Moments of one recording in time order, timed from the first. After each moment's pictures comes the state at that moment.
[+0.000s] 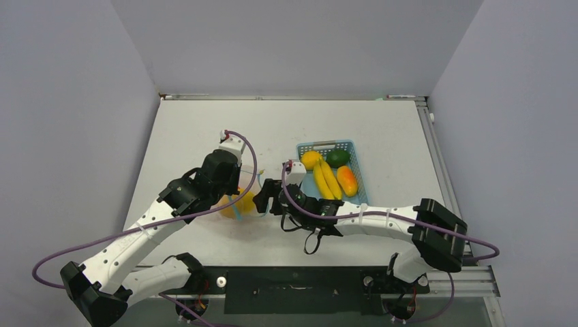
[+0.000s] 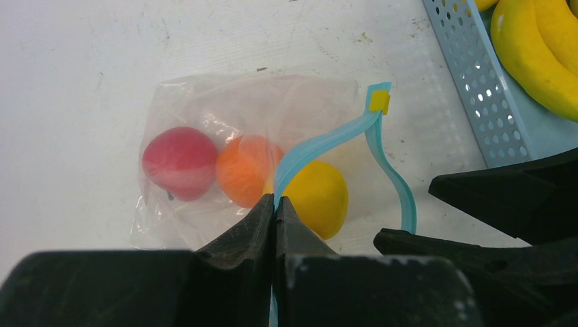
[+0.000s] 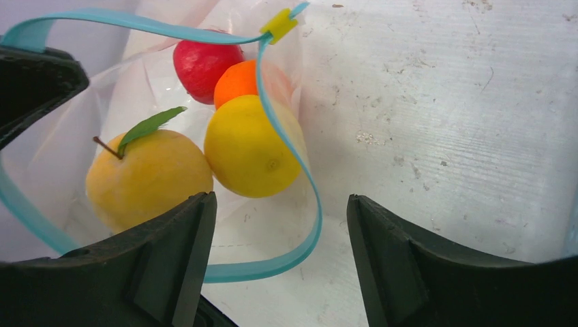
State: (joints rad) left arm -0.71 1.01 1.02 -0.73 -0.41 -0.27; right arm 1.15 1.50 0.89 0.12 0.39 0.85
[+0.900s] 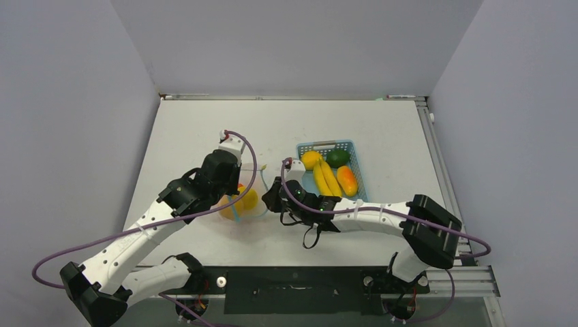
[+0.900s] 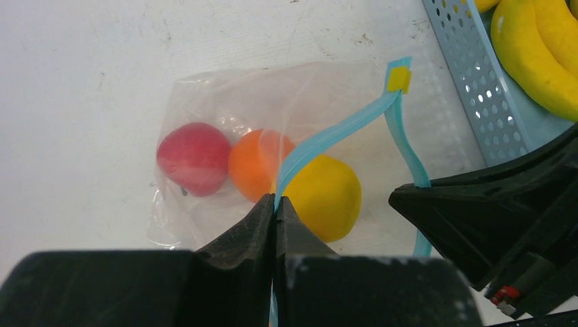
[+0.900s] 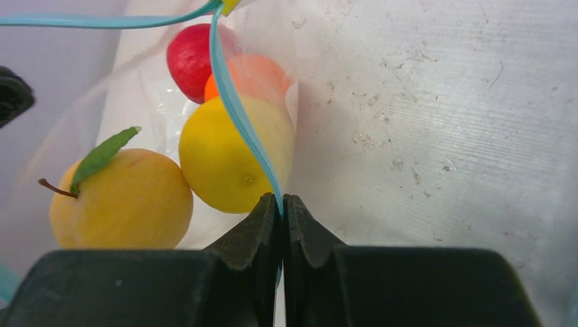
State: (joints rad) left arm -0.71 1.00 1.02 -0.73 -0.41 -0.27; right arm 1.10 1.58 0.89 0.17 0.30 0.88
